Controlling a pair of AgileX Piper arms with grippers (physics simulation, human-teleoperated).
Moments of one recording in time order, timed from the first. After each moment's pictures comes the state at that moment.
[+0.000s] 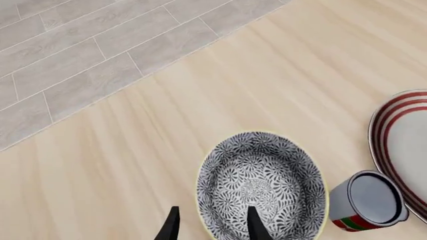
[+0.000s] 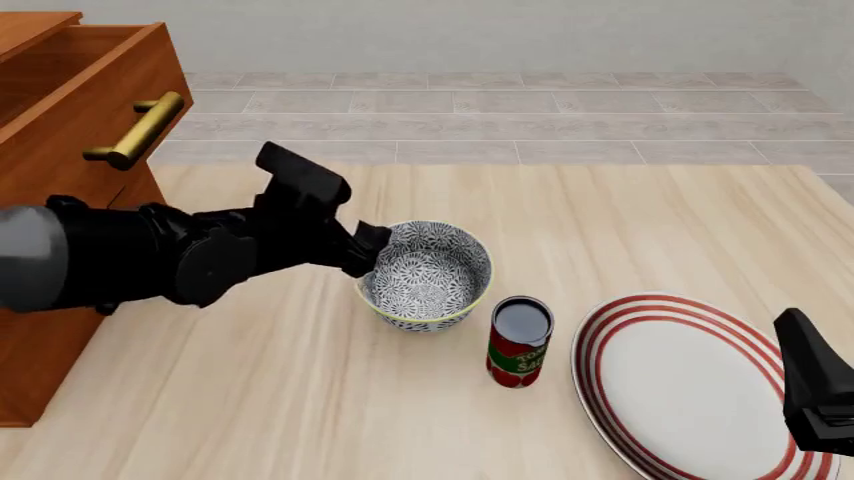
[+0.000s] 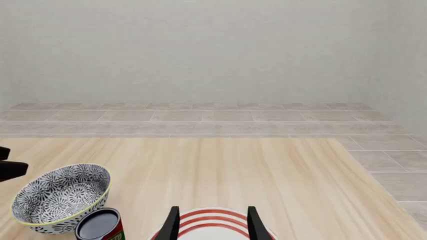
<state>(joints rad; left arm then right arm) -0.53 1.56 -0.81 -0.15 0.09 0.00 0.01 0.00 0.00 0.00</state>
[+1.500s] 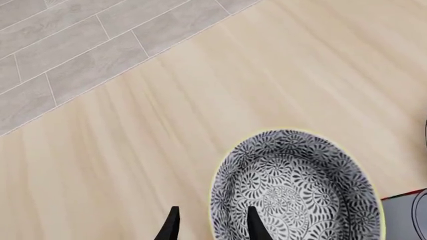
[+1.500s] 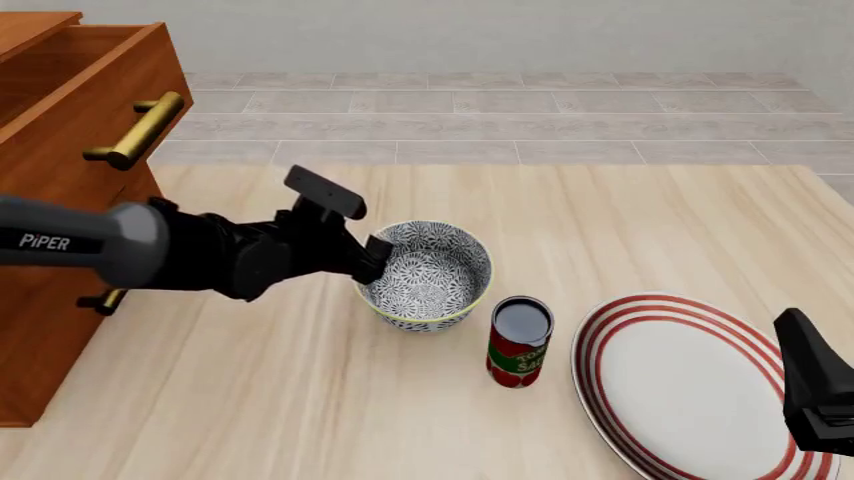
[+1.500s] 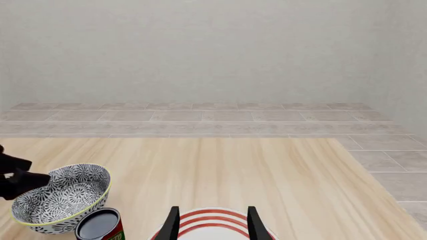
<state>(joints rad) -0.48 1.79 -0.89 -0.22 0.12 0.00 0.01 0.00 0.00 0.00</state>
